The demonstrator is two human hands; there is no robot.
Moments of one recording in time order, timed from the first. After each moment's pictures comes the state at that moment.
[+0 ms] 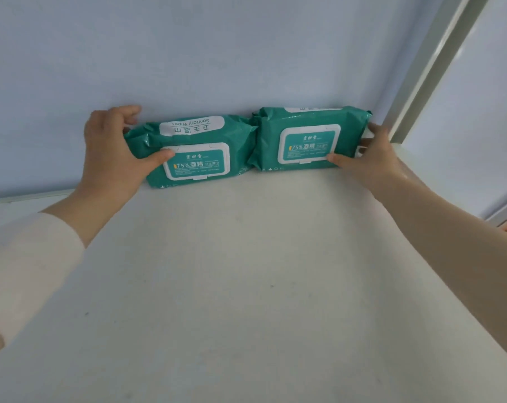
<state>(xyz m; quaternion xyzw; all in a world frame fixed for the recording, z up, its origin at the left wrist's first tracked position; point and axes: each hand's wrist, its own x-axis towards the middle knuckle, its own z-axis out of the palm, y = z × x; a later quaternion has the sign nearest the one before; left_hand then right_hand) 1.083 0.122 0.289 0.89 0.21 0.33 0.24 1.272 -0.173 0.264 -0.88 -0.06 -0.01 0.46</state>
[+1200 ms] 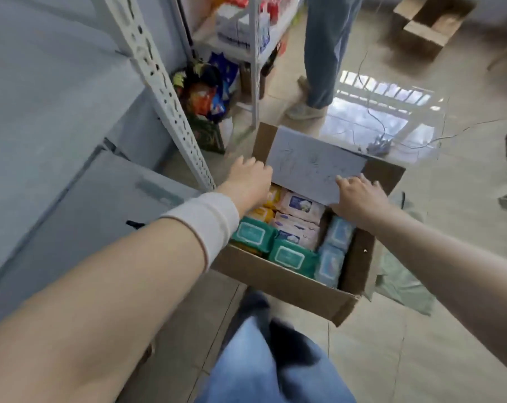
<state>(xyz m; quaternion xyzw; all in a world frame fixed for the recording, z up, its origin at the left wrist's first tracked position) 0.768 -0.487 0.140 0.87 -0.44 -0.16 -0.14 0.643 -0.647 0.123 -0.94 0.25 0.24 0.05</state>
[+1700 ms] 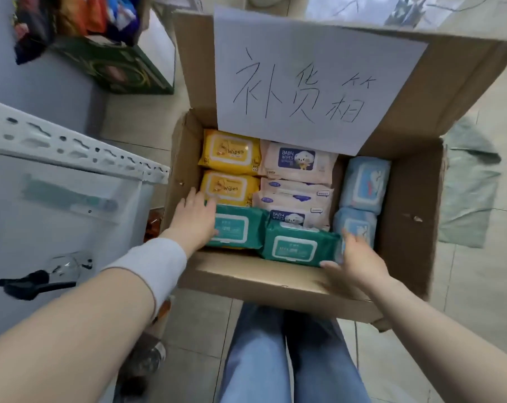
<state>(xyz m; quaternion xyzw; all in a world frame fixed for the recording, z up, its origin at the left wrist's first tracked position) 0.832 -0.485 -0.182 0.82 -0.38 -0.37 -0.22 0.588 -0.652 -0.188 -0.75 0.44 0.38 0.30</state>
